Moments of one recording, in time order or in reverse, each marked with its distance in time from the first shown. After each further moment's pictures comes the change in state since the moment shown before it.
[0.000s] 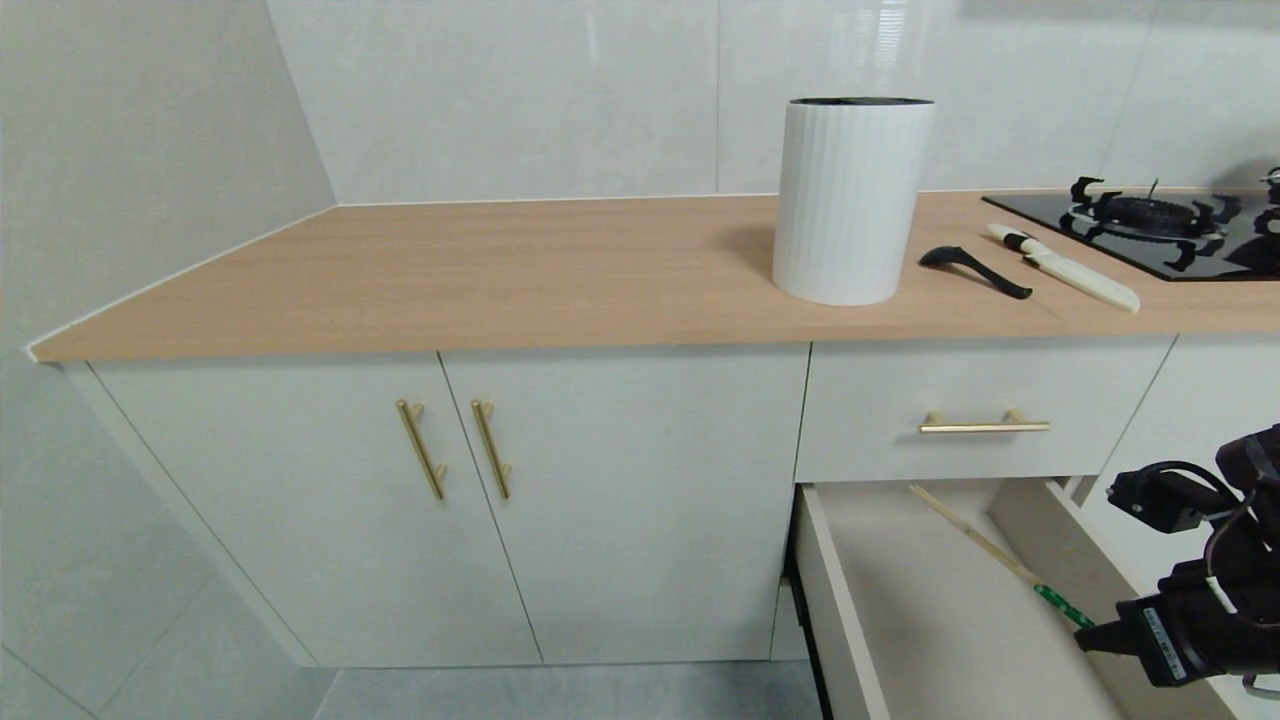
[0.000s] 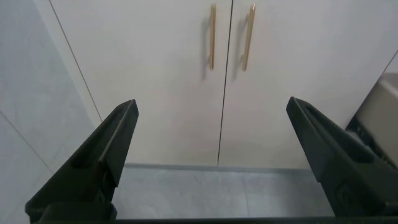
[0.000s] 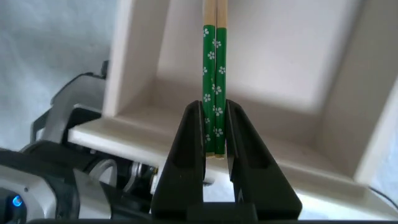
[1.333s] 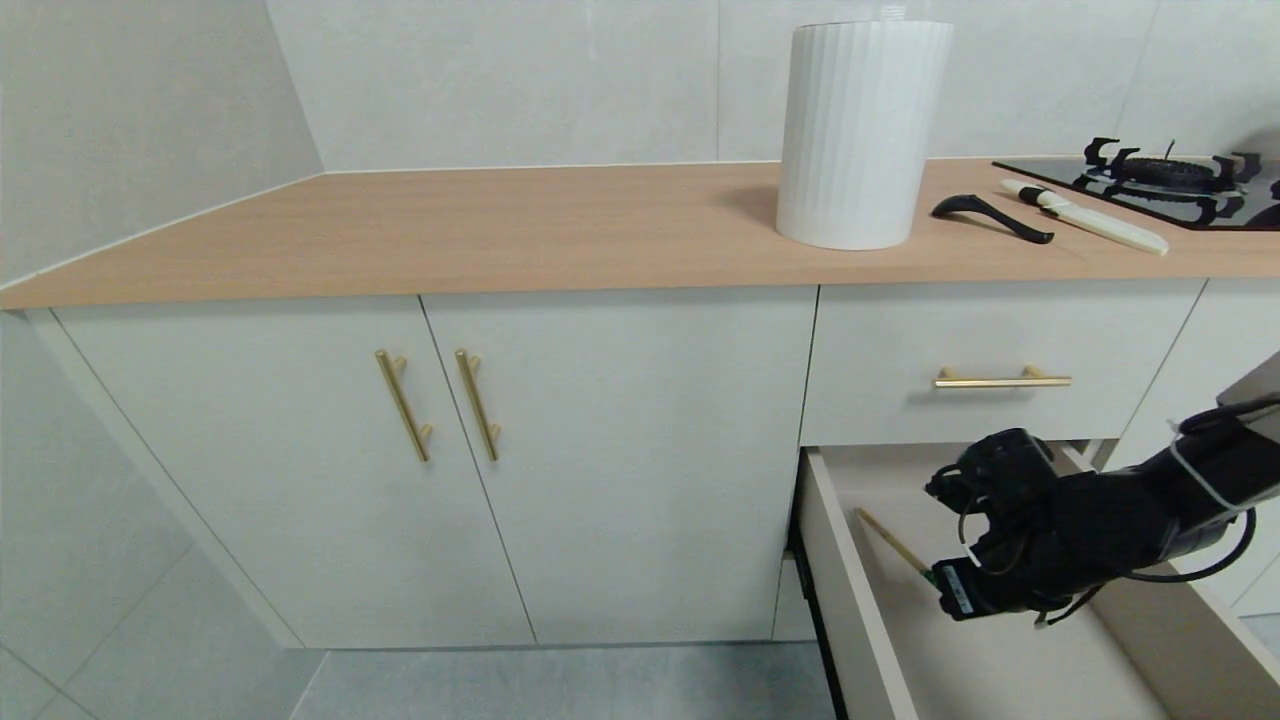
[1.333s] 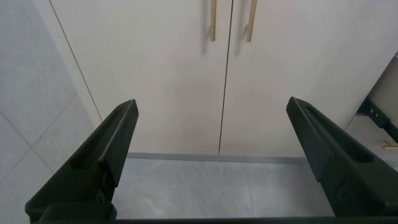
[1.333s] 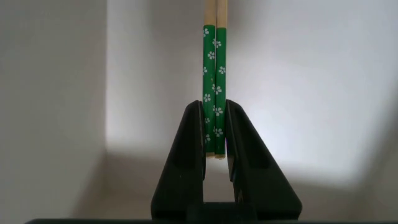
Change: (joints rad) left arm 0.000 0.000 0.000 -0.001 0.000 0.000; right arm 0.174 0.594 -0.279 -0.188 -0.206 0.176
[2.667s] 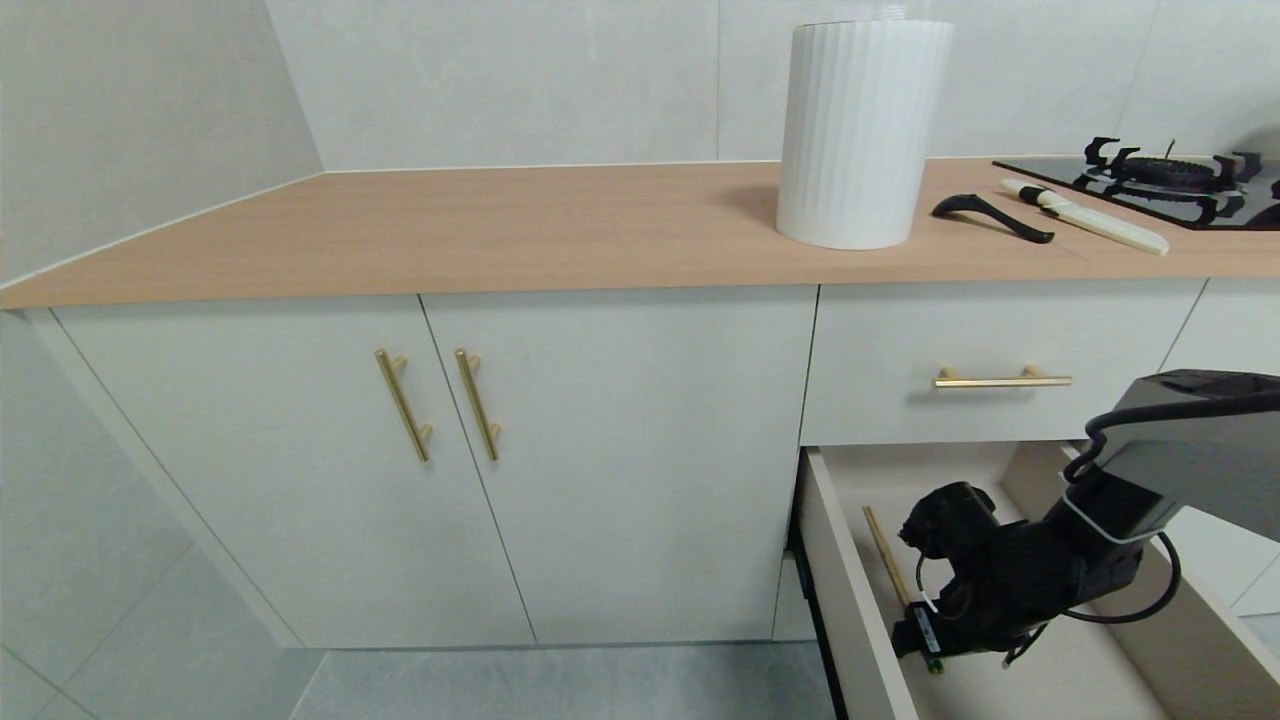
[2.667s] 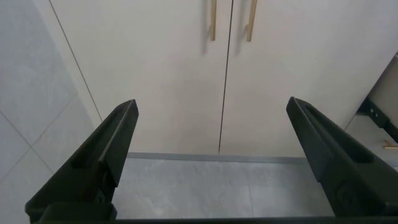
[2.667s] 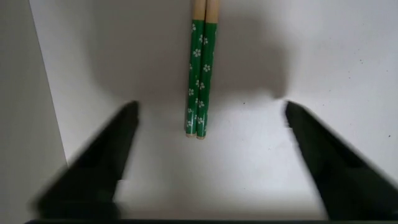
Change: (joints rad) left arm 0.000 0.000 0.000 0.000 0.000 -0.001; right arm 0.042 0.207 0.004 -0.122 -0.111 0.082
